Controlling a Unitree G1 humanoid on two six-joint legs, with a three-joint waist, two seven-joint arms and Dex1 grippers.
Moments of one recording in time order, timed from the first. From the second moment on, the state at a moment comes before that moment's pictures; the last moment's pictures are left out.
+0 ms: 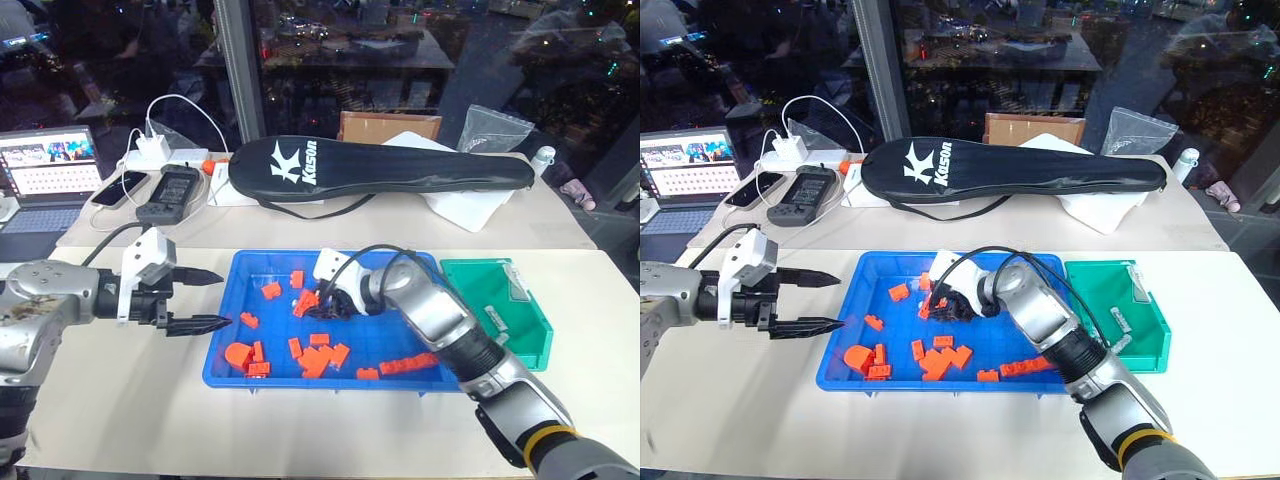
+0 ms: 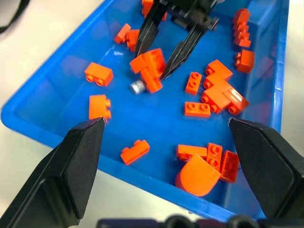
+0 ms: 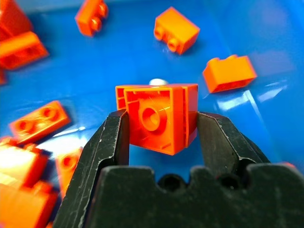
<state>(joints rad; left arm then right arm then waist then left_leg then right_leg) -0.31 1.02 0.15 -0.19 -0.53 0.61 -1.29 -0.77 -0.44 0.44 -0.07 0.08 0.79 0.90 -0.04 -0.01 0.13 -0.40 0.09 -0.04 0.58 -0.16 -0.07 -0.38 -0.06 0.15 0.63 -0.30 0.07</state>
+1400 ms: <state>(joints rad) -0.43 0.98 0.05 -0.10 -0.46 0.54 -1.26 -0.74 -0.23 0.57 0.06 0.07 0.84 0.79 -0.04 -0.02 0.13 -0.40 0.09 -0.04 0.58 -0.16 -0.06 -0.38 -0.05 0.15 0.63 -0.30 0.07</state>
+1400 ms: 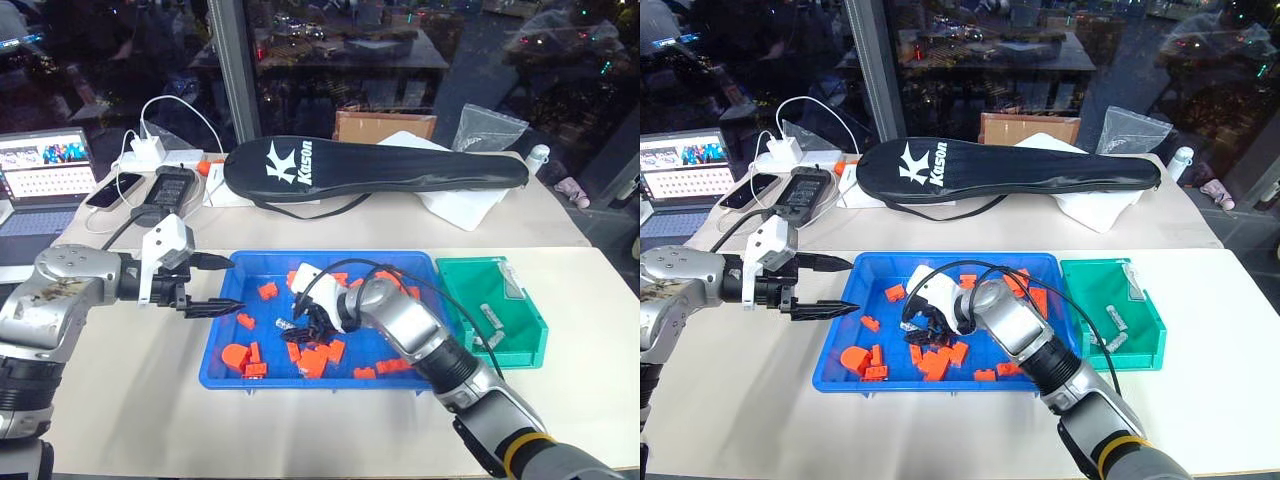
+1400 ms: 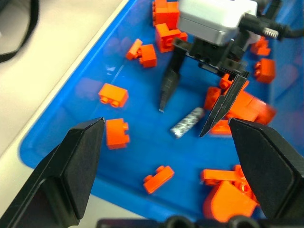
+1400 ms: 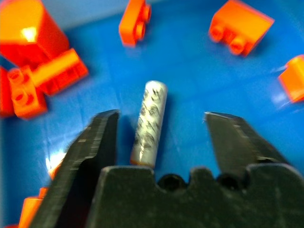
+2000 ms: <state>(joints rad) -0.52 0.91 0.02 -0.11 -0.53 0.59 -1.30 -0.69 -0.71 0.02 -0.35 0.30 1.13 0.86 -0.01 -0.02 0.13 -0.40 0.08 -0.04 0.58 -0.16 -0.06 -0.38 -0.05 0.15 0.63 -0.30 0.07</state>
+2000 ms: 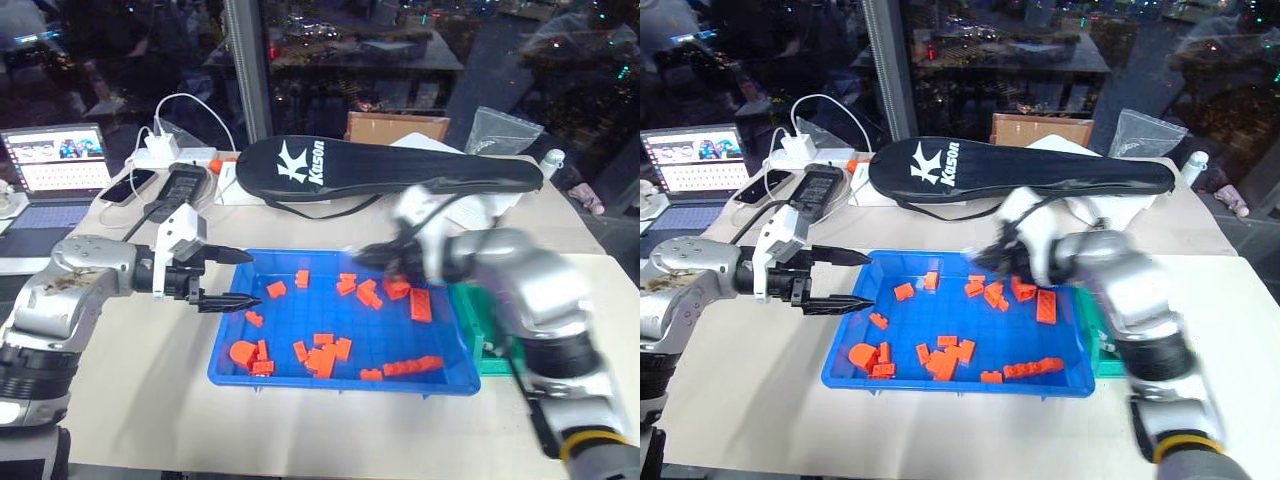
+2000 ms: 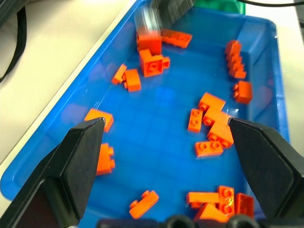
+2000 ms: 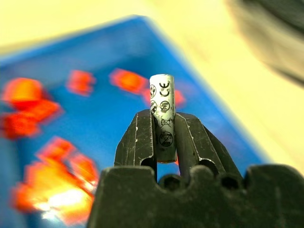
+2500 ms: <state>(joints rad) -0.65 0.80 -0.06 0.00 -0.46 0.56 -1.26 -0.25 -1.04 -0.22 -0.37 0.36 1.13 0.89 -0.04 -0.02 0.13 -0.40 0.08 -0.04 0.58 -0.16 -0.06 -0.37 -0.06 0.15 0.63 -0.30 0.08</state>
